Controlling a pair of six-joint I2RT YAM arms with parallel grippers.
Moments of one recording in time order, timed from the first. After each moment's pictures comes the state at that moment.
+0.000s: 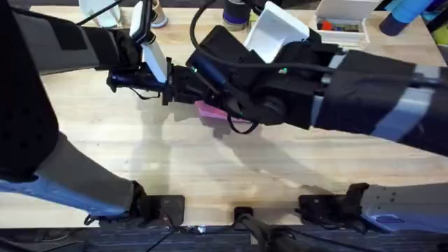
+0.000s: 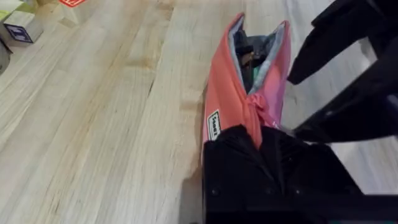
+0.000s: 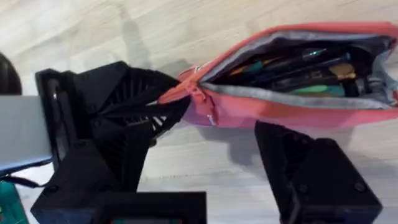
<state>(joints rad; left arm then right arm) 0.08 1.78 0.98 -0.77 1.20 1.44 0.98 1.57 1.18 -0.66 0.35 1.28</state>
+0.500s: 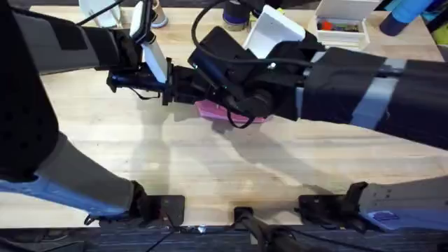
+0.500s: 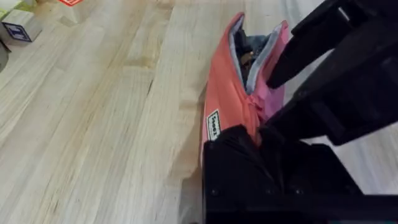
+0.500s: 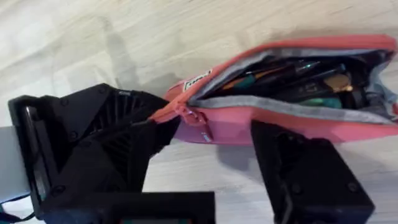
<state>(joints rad) 0.08 1.78 0.98 -0.77 1.20 1.44 0.94 1.63 1.18 -0.63 0.35 1.28</state>
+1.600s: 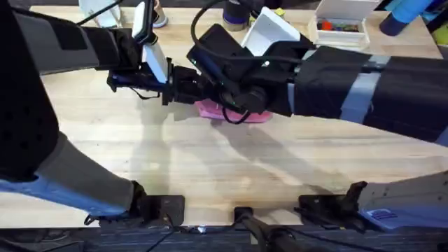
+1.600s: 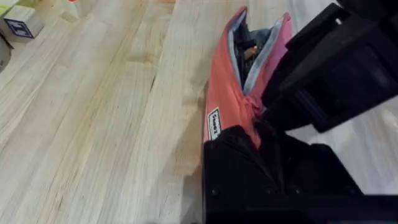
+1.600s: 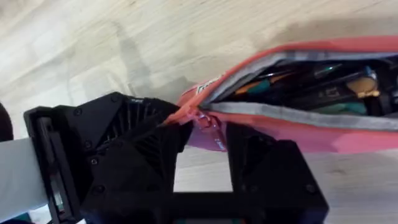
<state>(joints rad) 0.08 1.78 0.98 -0.76 1.17 1.44 0.92 1.66 1.19 -0.56 0.31 1.31</state>
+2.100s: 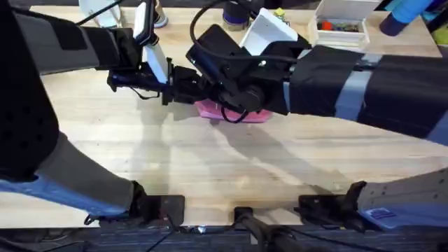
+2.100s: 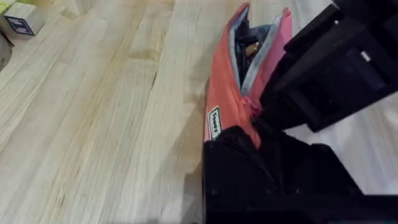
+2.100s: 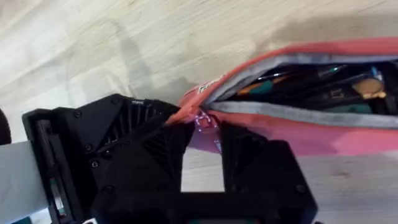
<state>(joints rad) 0.08 1.78 0.98 -0.75 1.16 1.44 0.91 1.68 1.20 -0.55 0.31 1.31</state>
